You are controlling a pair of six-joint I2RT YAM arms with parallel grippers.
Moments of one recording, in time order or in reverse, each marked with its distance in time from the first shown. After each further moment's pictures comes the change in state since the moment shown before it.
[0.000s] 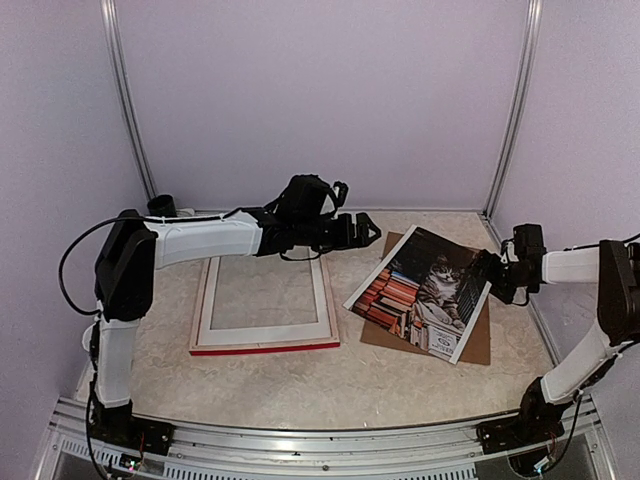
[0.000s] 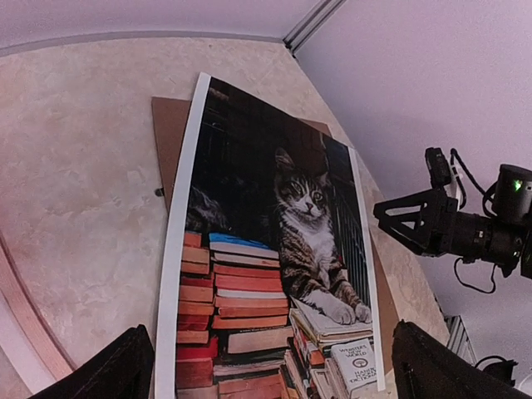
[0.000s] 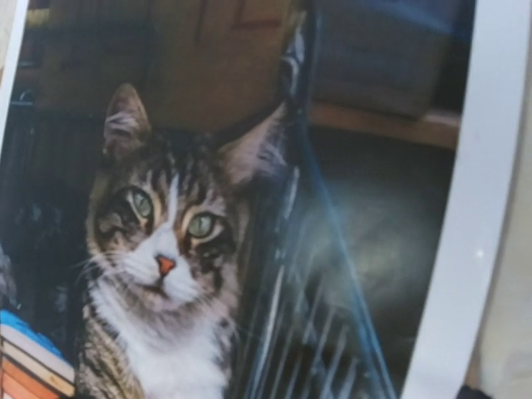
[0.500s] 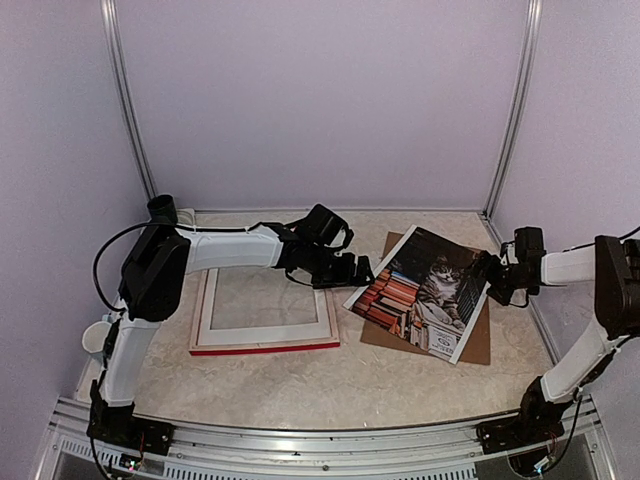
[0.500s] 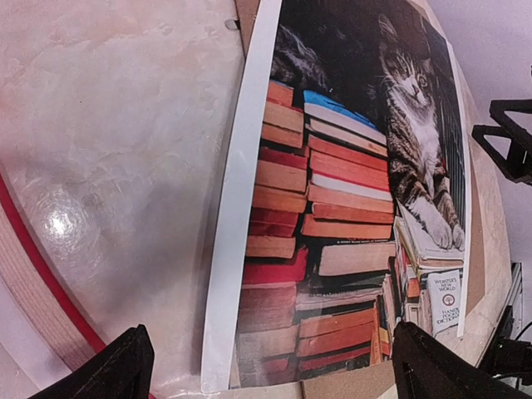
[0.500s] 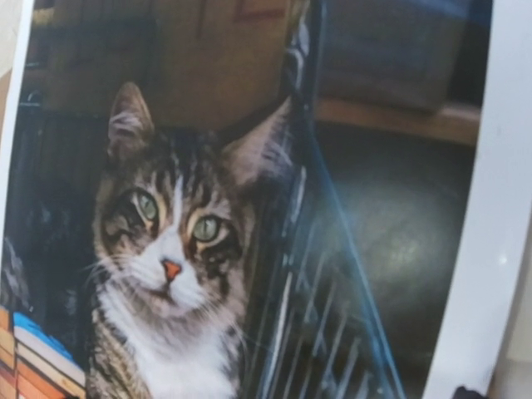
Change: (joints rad) left arm -0.019 0.171 0.090 -0.274 0.046 0.024; right arm -0.025 0.039 -0.012 0.057 -0.067 0.026
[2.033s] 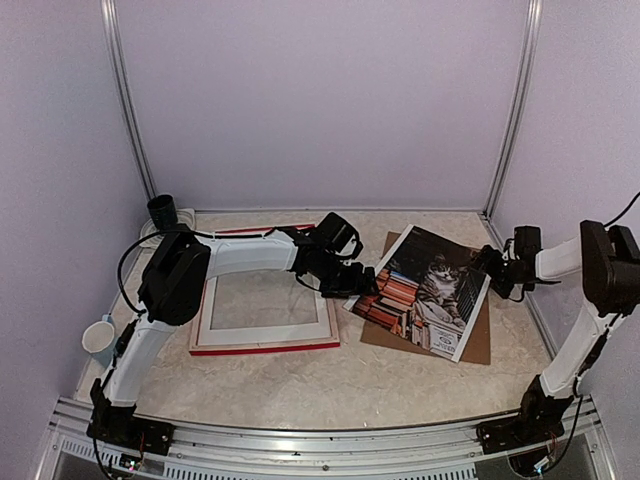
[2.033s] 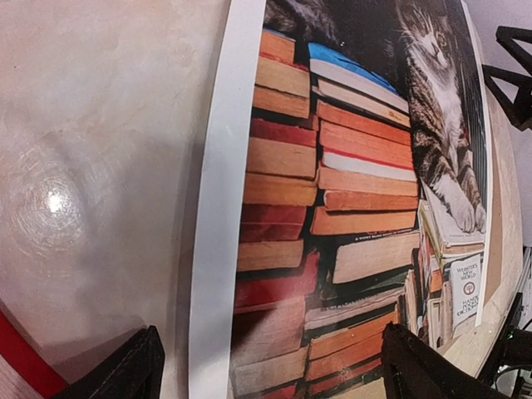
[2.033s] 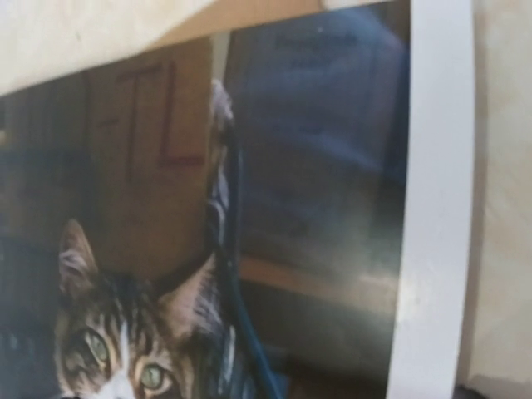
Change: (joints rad) left arm -0.013 0.141 0.166 -0.122 0.049 0.013; right arm -0.040 0.166 0.069 0.151 0.056 0.054
